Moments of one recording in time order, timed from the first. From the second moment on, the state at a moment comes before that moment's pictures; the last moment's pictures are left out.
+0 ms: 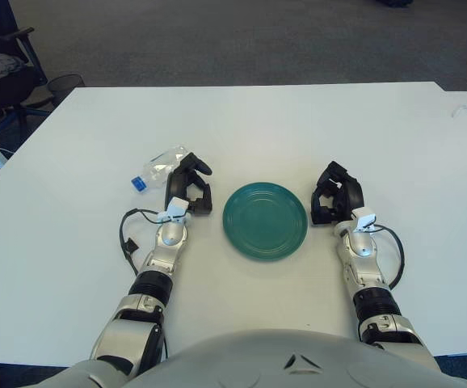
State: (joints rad) left arm -0.21 0.05 -0.04 0.71 0.19 -0.61 0.27; right arm -0.11 -0.02 -0.08 0.55 -0.01 -0.47 -0.06
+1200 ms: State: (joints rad) left arm -0.10 0.01 -0.10 0.48 0.25 -0.52 0.28; right arm -0.12 -0.02 -0.07 0.55 -0.01 -0.48 -0.07
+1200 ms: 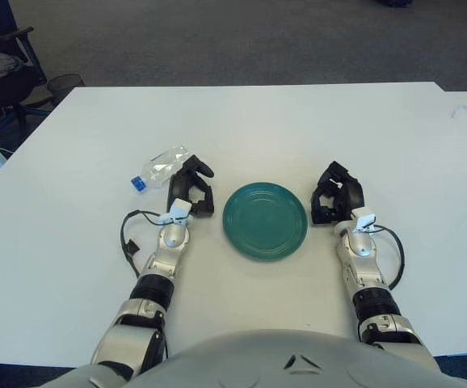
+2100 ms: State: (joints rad) left arm -0.13 0.10 -0.02 -0.06 0.49 -0.76 0.39; right arm -0.14 -0.02 -0.08 0.59 -0.02 -0.49 -0.07
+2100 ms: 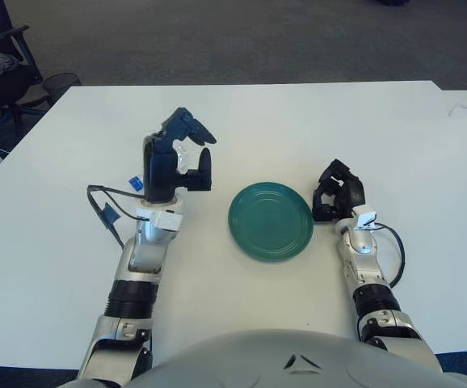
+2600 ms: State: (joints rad) left arm -0.25 0.16 0.03 -0.03 0.56 -0.75 0.40; right arm -0.15 -0.02 -0.08 0.60 -0.01 -0.49 -0.02
